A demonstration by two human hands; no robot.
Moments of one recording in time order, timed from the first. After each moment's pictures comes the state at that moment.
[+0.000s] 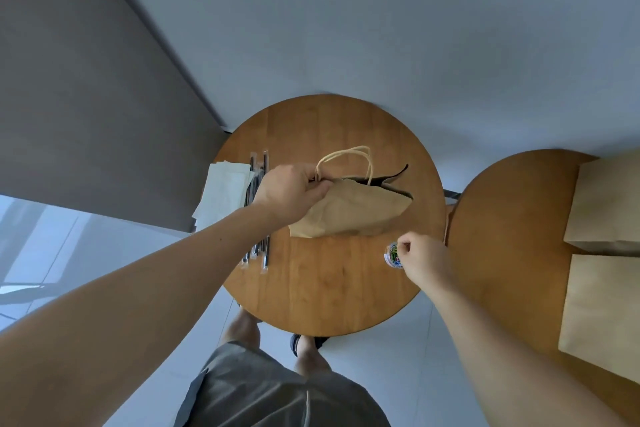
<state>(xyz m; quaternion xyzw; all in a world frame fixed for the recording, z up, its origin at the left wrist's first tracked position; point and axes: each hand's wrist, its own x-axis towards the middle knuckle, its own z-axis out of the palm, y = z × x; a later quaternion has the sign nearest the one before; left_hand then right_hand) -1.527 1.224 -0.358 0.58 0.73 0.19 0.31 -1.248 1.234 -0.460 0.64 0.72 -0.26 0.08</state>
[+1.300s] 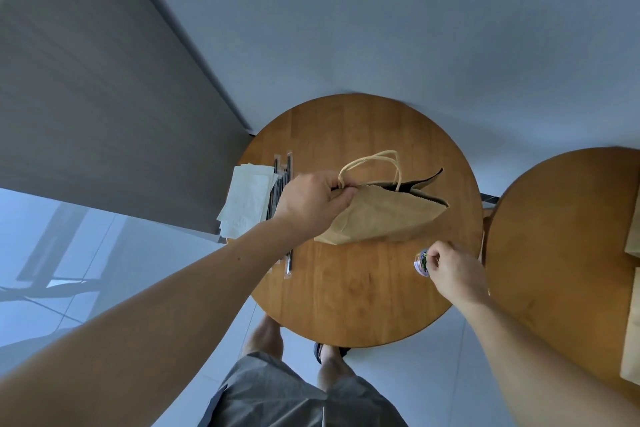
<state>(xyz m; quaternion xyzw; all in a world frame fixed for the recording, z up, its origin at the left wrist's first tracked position) -1.527 1.214 -0.369 0.56 0.74 0.22 0.30 -1.240 1.231 -0.504 0.61 0.76 -0.21 0.06</state>
